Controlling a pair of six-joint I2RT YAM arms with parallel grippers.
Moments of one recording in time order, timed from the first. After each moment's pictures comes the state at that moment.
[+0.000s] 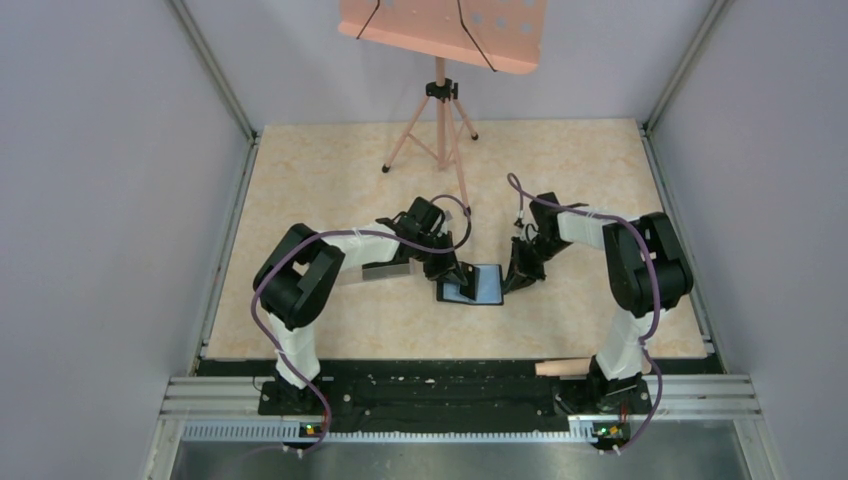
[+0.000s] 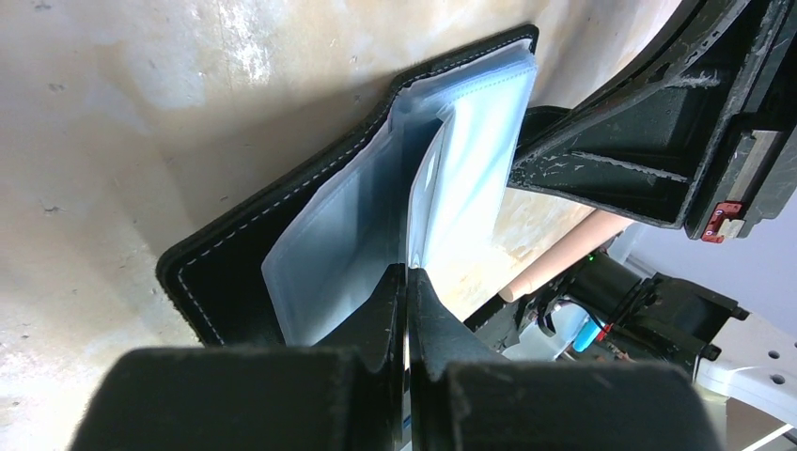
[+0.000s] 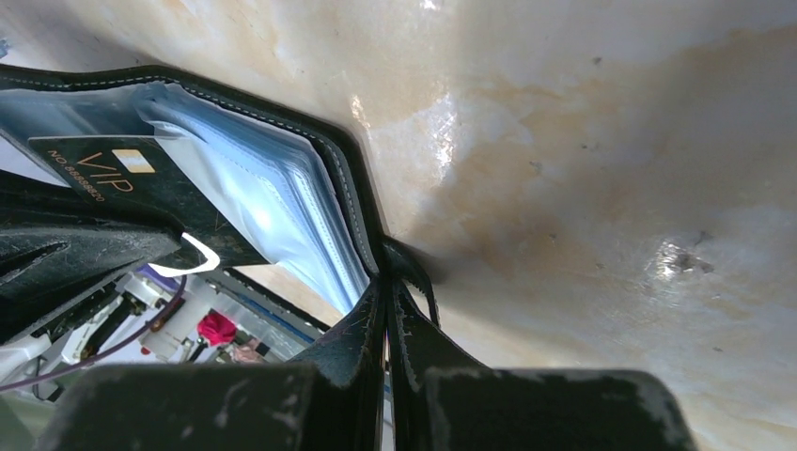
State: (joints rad) left arm -0.66 1.89 1.12 -0.22 0.52 -0.84; right arm 0.28 1.84 1.02 -0.67 -0.56 0.38
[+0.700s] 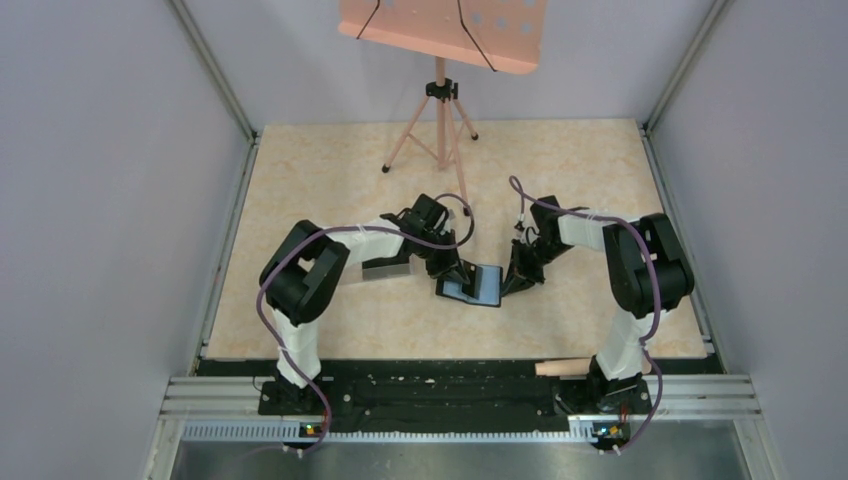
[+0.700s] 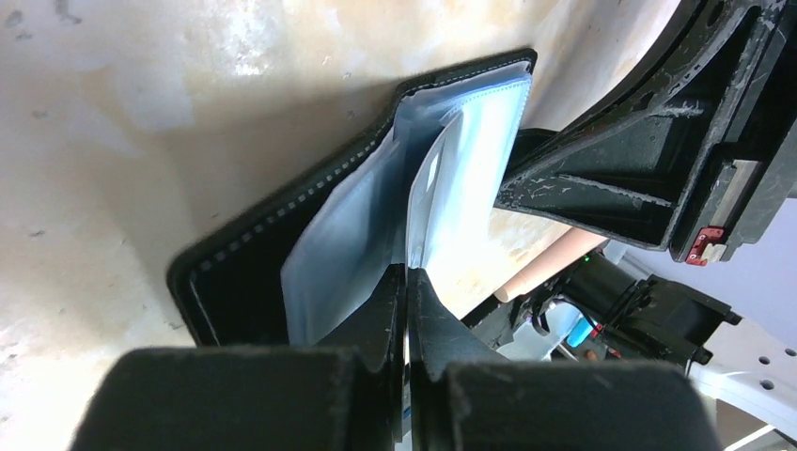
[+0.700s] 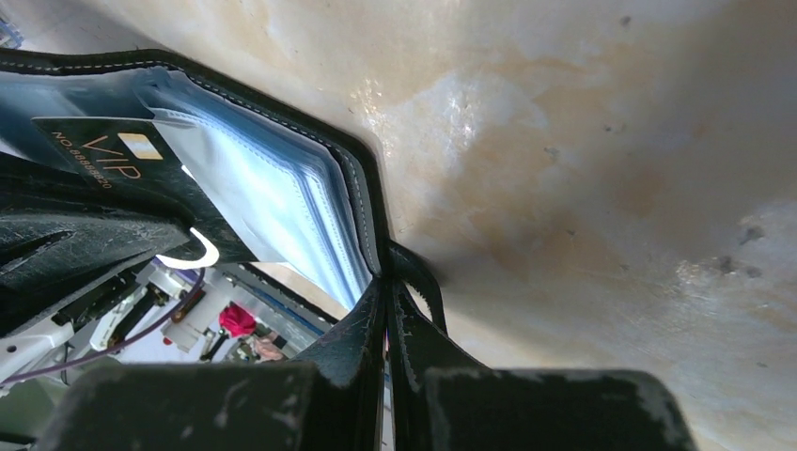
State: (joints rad) left arm -0.66 1.91 1.16 -0.26 0.52 -0.84; right arm 0.27 1.83 0.98 -0.63 -0.61 0.42
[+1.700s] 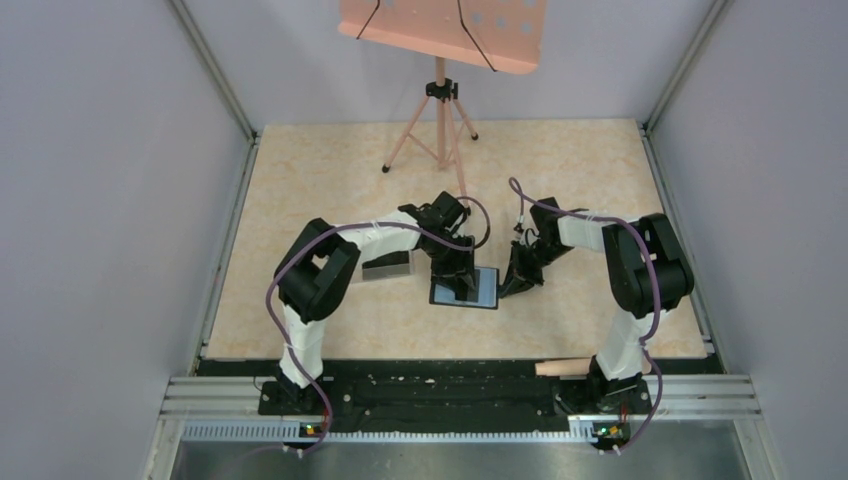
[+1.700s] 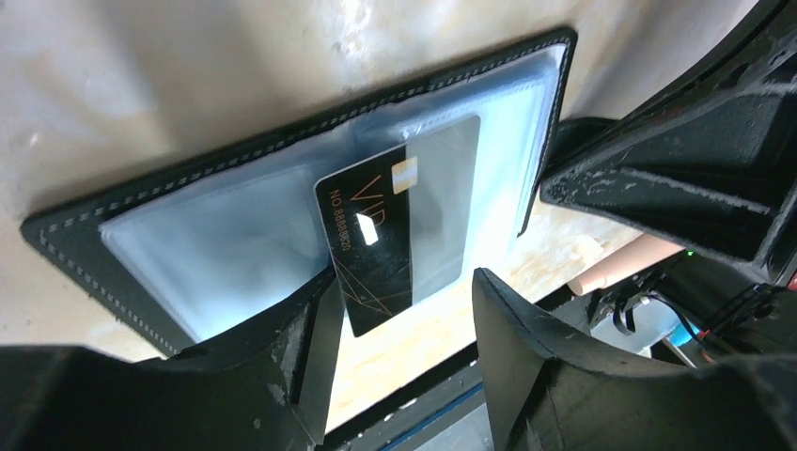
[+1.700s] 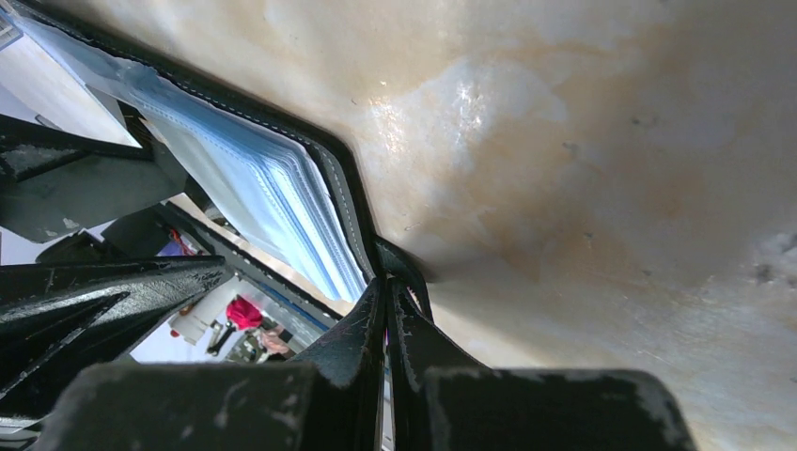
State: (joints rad) left arm -0.72 1.98 1.34 -0.55 0.40 -0.68; right arm 0.27 1.83 0.97 -0.62 -0.63 0.42
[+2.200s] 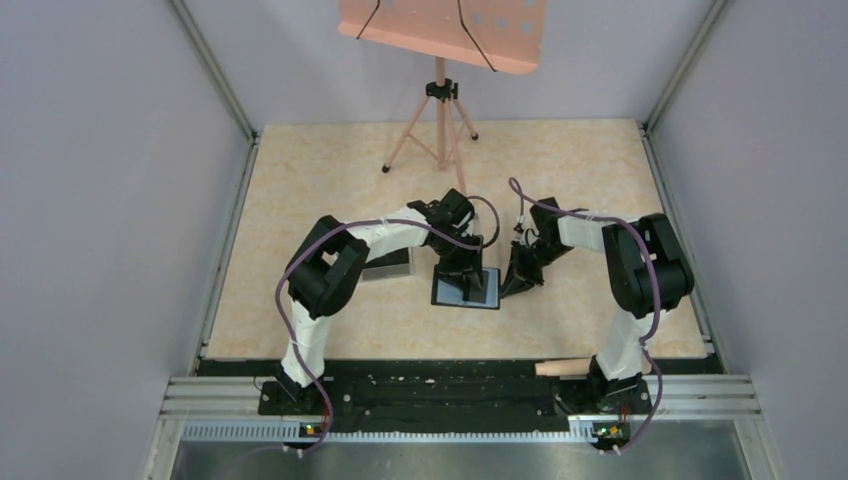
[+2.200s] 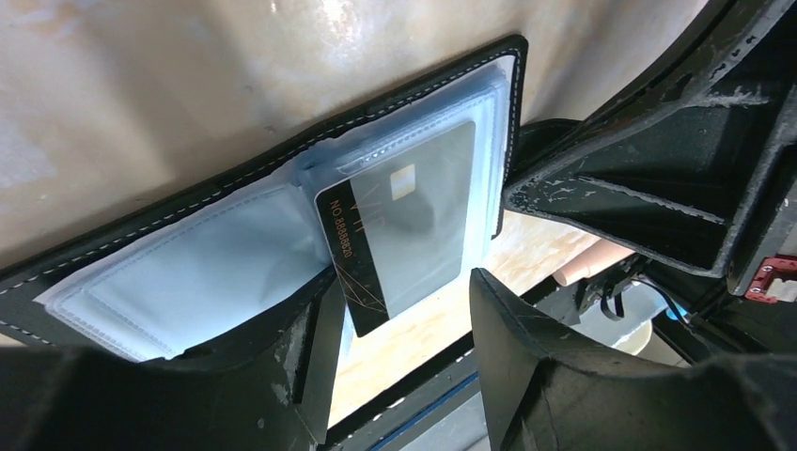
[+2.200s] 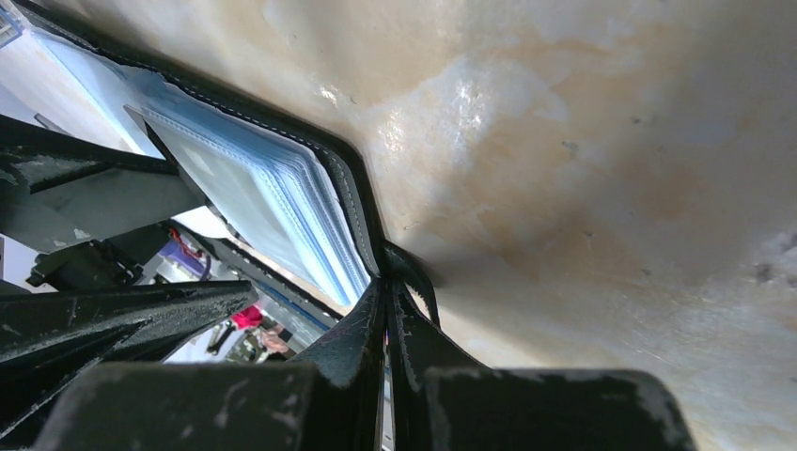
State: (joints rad) left arm -0.75 2.06 1.45 -0.59 0.46 -0.65; right arm 0.27 1.83 0.97 -0.62 -0.63 0.42
